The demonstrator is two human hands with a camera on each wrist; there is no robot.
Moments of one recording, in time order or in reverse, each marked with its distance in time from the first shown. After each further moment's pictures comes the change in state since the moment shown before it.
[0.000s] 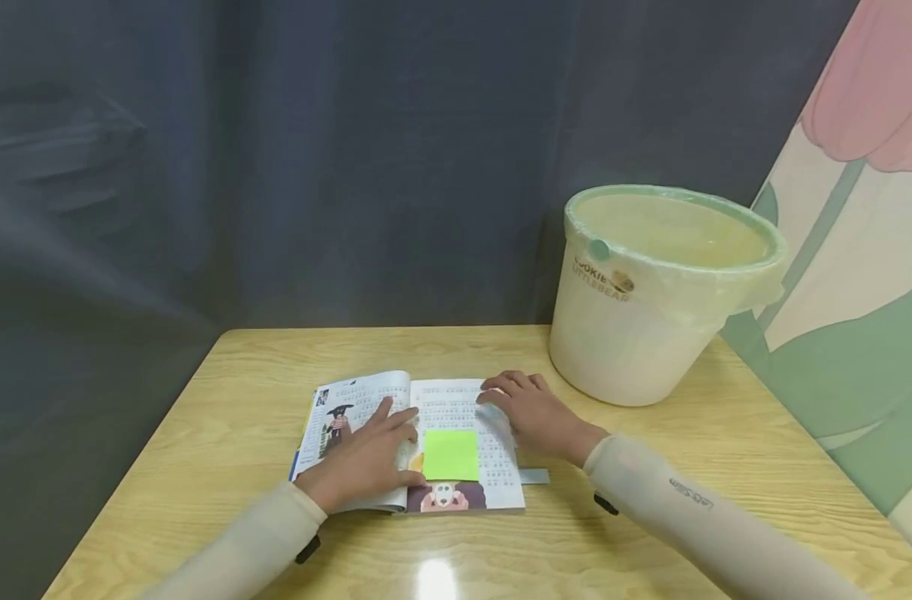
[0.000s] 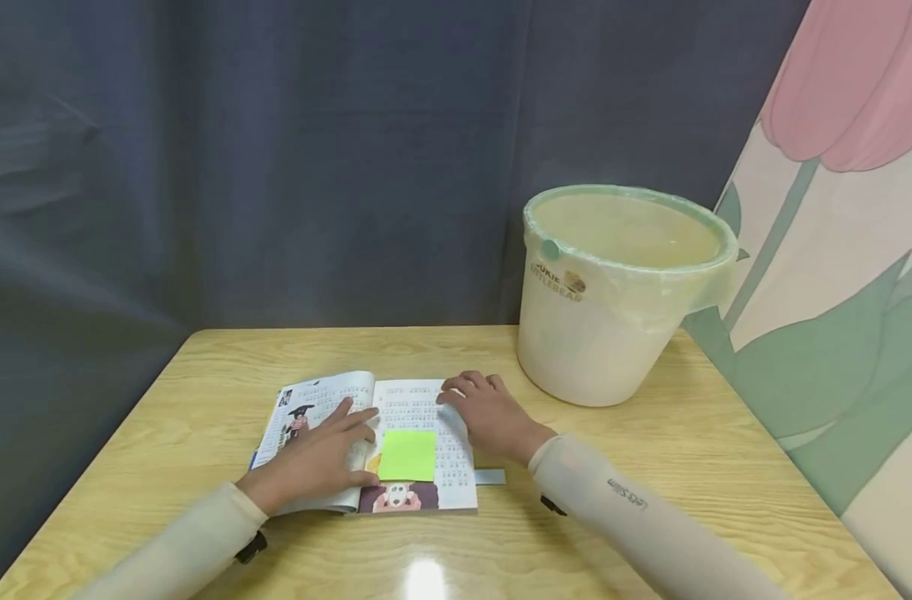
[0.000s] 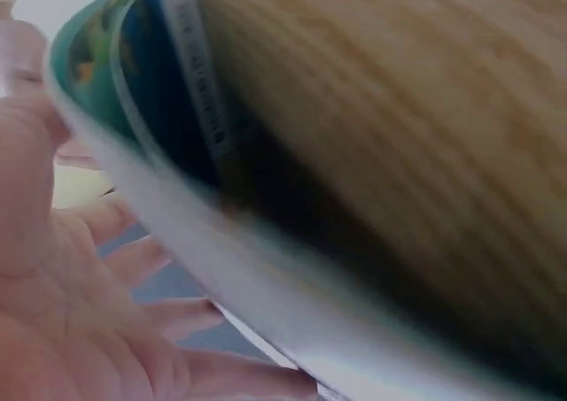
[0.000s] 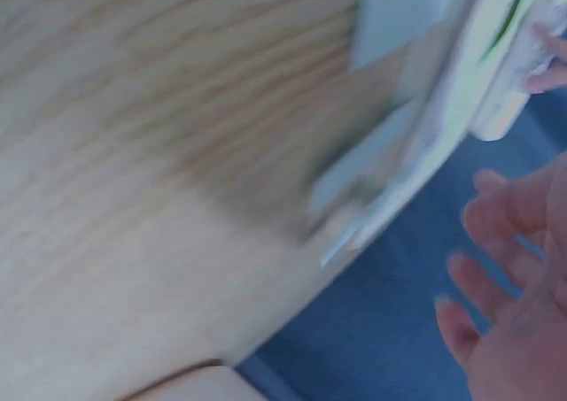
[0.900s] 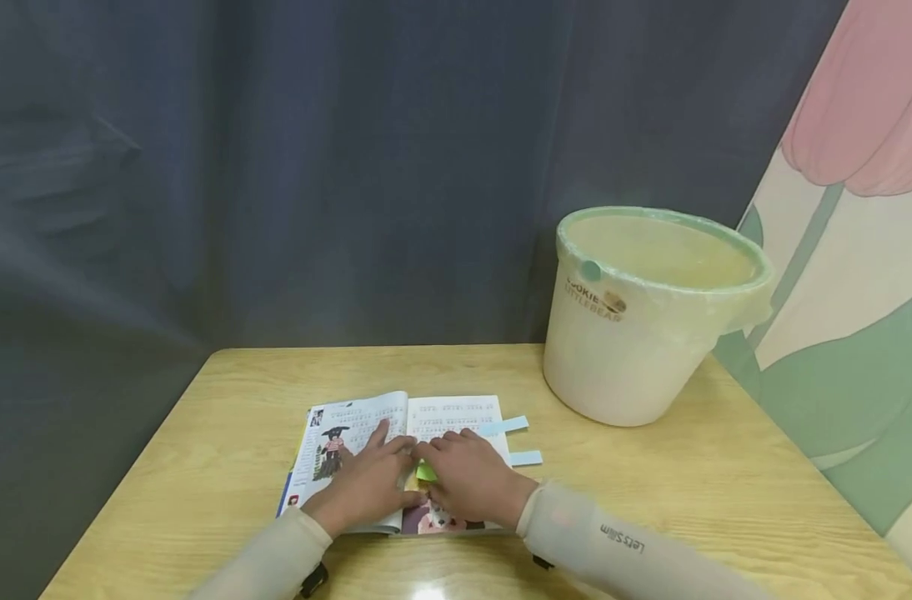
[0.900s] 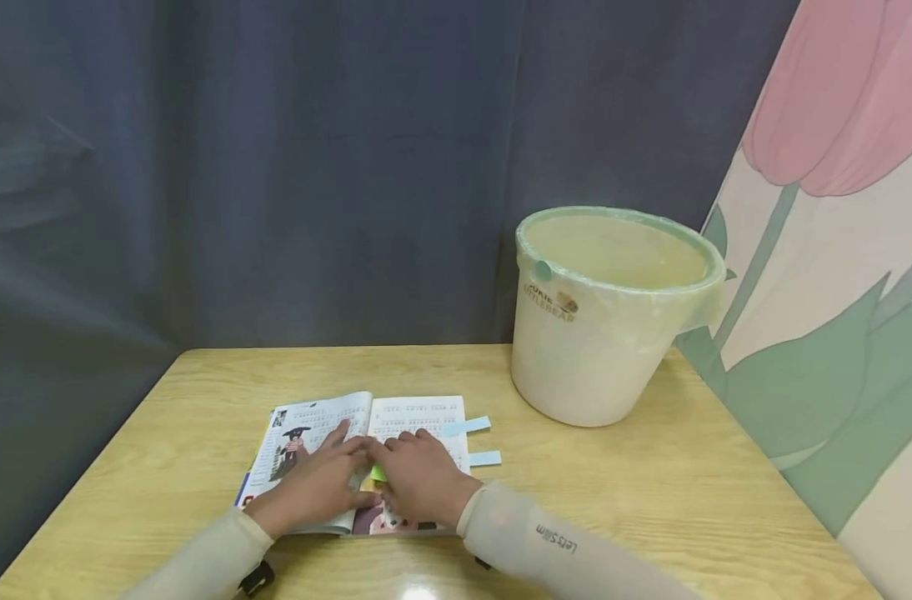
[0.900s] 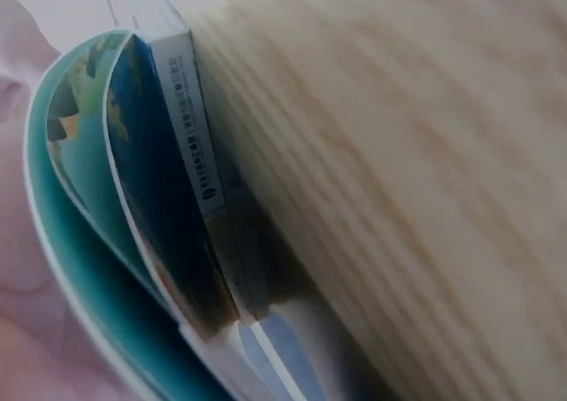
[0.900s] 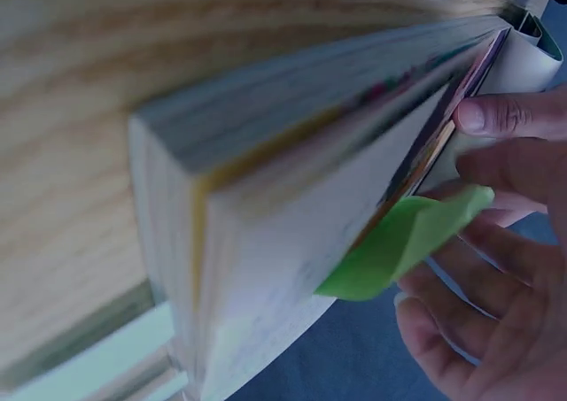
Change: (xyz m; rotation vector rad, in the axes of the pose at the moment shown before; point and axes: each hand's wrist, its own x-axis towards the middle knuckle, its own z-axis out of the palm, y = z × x) left_hand 0.015 0.003 0.016 0.066 0.033 0.007; right_hand 0.028 -0.087 0.012 -0.163 -0.055 -0.010
